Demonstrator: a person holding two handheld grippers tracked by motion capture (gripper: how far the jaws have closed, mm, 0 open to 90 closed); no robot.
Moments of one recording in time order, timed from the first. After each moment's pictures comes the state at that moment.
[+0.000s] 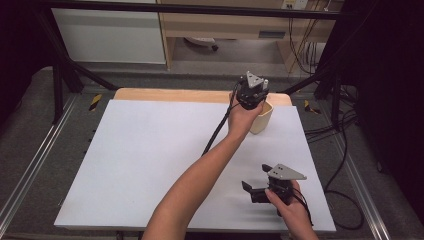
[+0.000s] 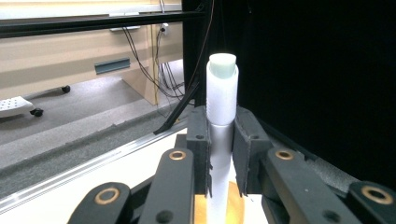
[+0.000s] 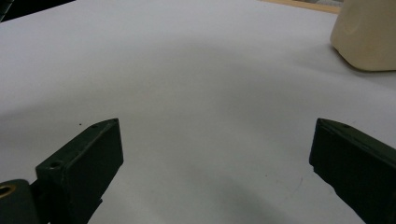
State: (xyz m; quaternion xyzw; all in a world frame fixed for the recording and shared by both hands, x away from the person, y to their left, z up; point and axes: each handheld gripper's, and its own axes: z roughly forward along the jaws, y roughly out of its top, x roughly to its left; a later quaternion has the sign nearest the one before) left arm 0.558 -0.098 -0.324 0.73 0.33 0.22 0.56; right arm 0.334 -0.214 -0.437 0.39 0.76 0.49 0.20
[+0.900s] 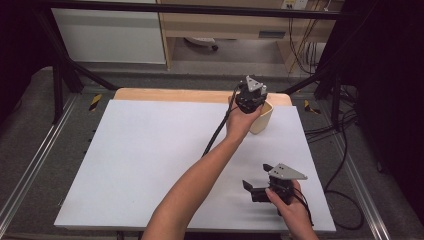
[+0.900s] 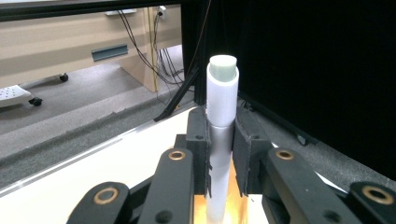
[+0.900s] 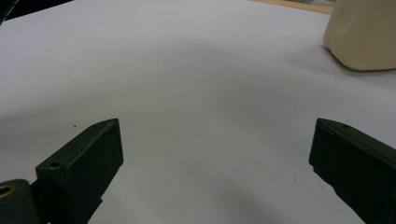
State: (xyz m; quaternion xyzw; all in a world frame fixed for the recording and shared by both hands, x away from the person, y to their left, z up) left arm 0.558 -0.096 -0.336 0.75 0.33 0.22 0.54; right arm 0.335 -0.216 -0.437 0.39 0.76 0.48 0.21
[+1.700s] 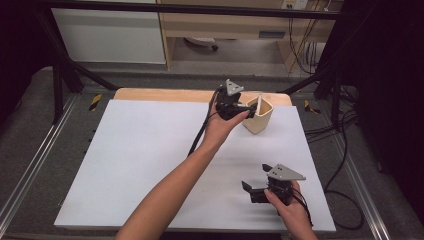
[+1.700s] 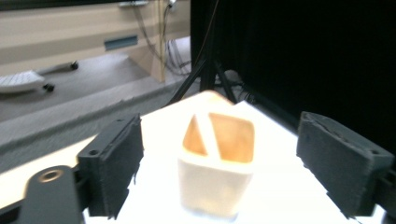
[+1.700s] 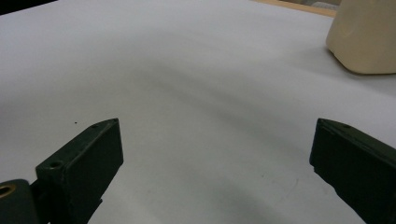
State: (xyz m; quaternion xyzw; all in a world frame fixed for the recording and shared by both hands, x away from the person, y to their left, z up) left arm 0.514 -0.025 -0.325 0.75 0.35 0.21 0.52; right arm 0.333 -0.212 -0.436 0.38 0.76 0.48 0.21
